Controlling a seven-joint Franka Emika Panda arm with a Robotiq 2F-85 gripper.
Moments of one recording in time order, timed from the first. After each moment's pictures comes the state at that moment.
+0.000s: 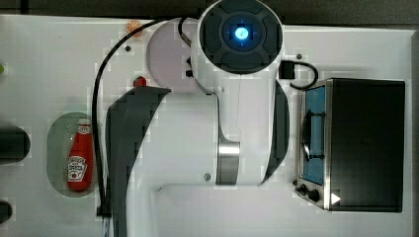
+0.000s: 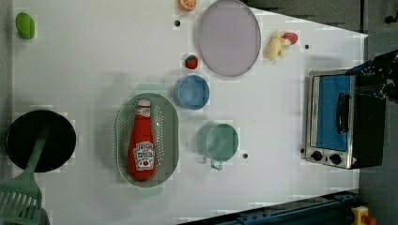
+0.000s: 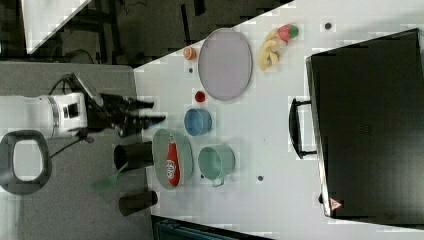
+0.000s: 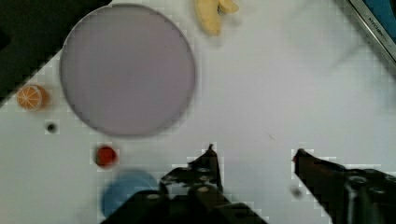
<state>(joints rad) -0.03 0.02 0.02 -1.77 0.01 0.19 -0.05</state>
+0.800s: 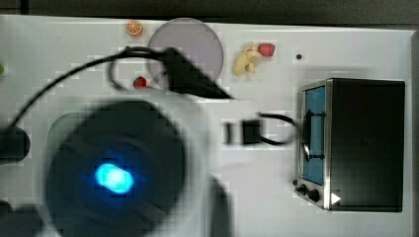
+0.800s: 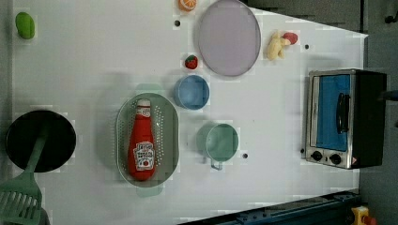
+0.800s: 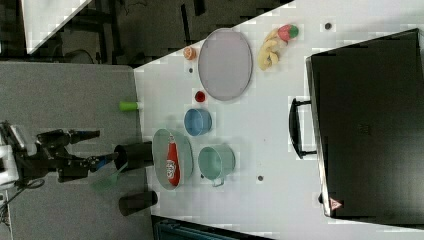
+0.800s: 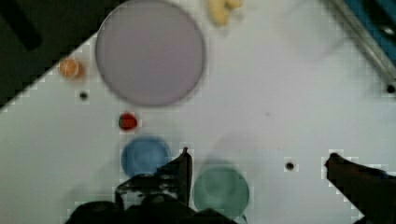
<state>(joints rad) -0.11 -0.22 0.22 -1.80 0.02 0.10 -0.02</state>
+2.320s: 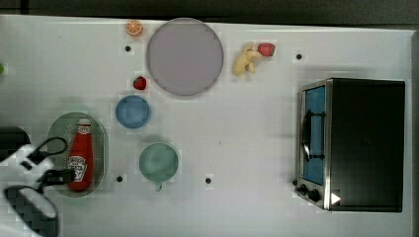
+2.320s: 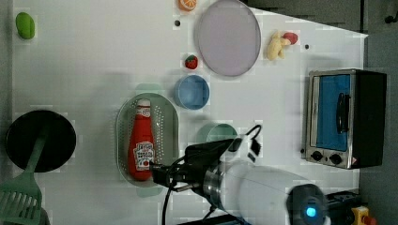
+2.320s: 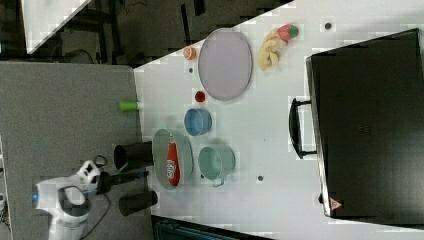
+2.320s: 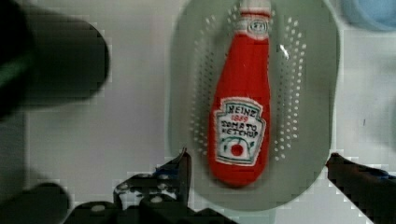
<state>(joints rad) 0.00 0.16 0.82 -2.20 -0.07 0.80 0.00</state>
